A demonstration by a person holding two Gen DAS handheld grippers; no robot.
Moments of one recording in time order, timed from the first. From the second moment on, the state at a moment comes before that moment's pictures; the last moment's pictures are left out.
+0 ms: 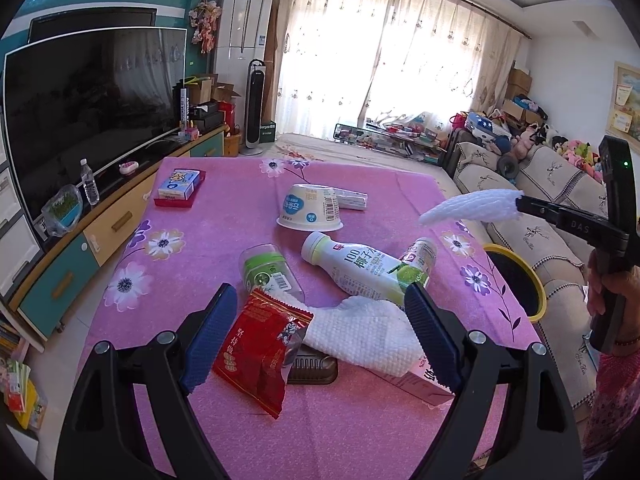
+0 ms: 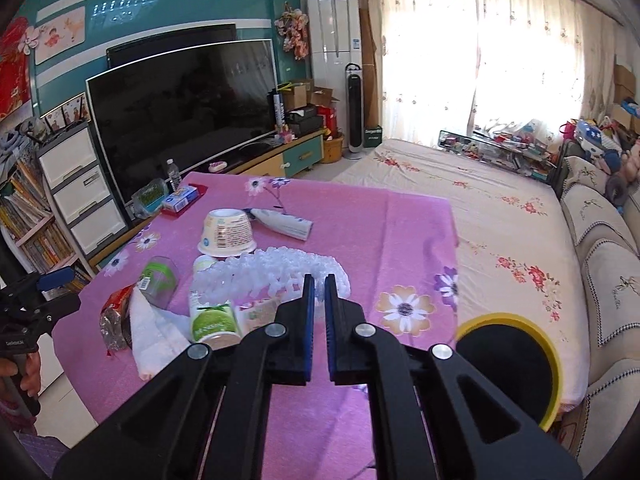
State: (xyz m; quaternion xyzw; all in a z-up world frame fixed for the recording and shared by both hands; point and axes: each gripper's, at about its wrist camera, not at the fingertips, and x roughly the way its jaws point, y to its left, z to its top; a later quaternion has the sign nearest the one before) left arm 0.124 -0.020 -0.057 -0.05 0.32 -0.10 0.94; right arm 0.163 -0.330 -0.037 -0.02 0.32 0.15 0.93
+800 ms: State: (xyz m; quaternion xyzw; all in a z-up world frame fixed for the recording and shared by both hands) left arm 0.136 -0.048 -0.066 -0.03 0.33 -0.11 0.94; right arm 0.192 -0.524 -0.143 0.06 0.42 -0.09 0.90
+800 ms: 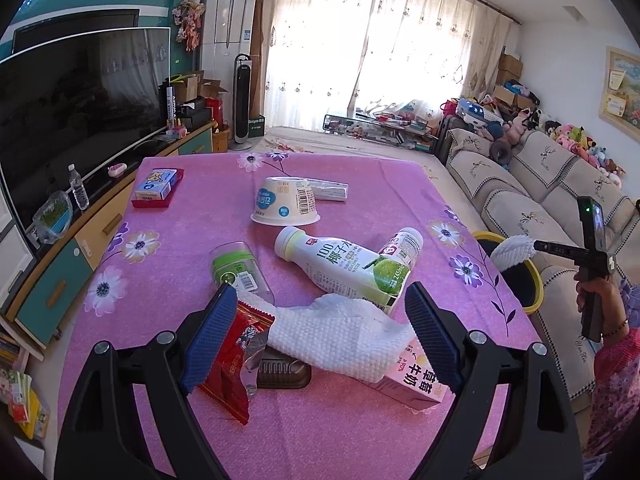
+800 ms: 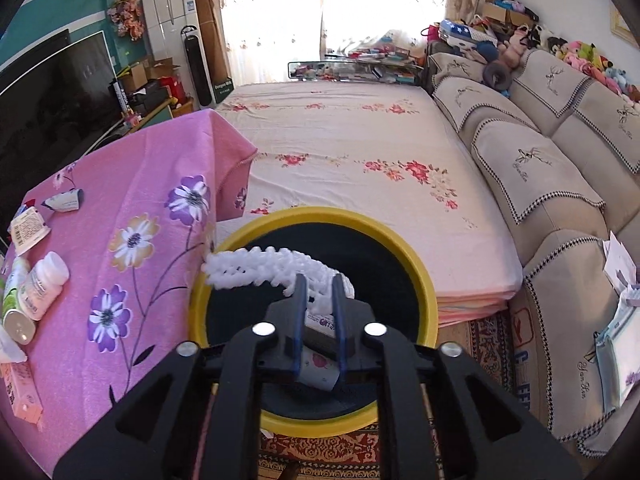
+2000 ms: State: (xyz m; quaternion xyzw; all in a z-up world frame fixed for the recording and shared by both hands) left arm 0.167 -0.107 -0.130 0.06 0.41 -0.15 0.90; right arm 0.146 -0.491 -0.129 0.05 0.40 -0.06 0.91
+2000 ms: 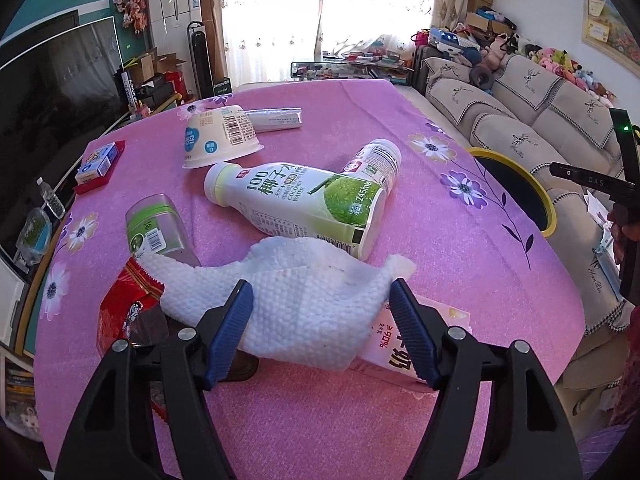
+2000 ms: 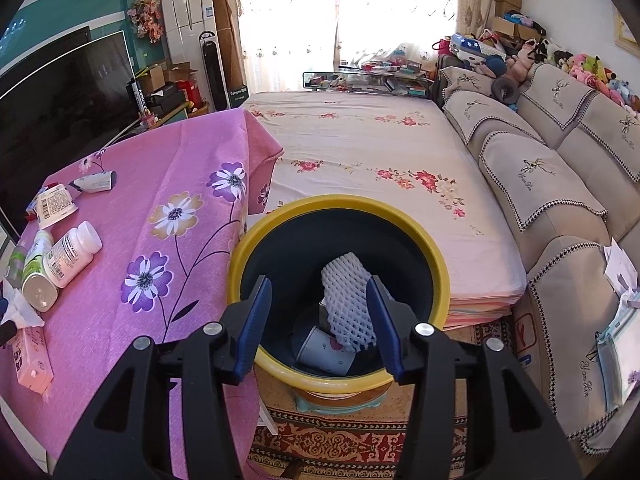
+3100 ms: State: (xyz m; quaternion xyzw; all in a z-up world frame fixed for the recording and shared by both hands) left arm 0.144 -0.152 -0.031 0.08 0.31 -0.19 0.93; right arm 0.109 -0.514 -0.111 0.04 0.37 -0.09 0.92
